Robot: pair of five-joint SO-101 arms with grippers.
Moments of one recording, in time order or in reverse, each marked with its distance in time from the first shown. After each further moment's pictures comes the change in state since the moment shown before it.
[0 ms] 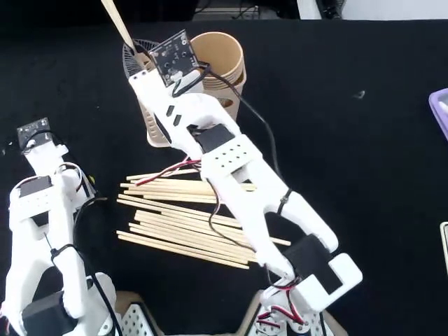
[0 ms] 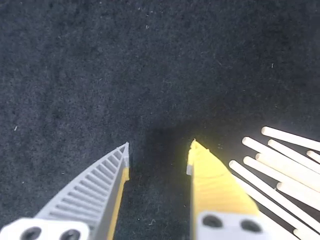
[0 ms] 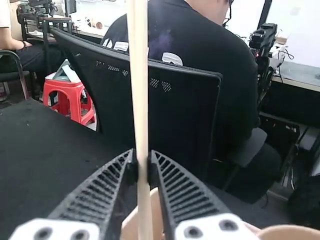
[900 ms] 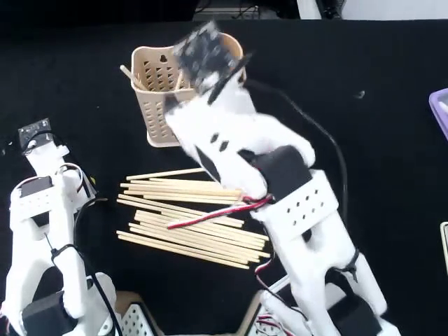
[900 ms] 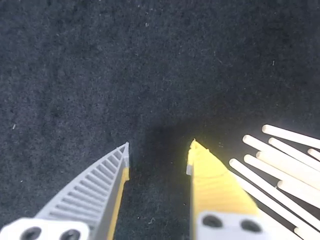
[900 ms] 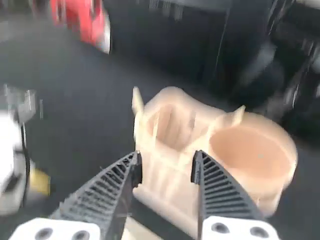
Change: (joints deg) left arm 0.2 0.0 0.4 0.0 0.0; right arm 0.0 -29.1 -8.1 68.3 3.5
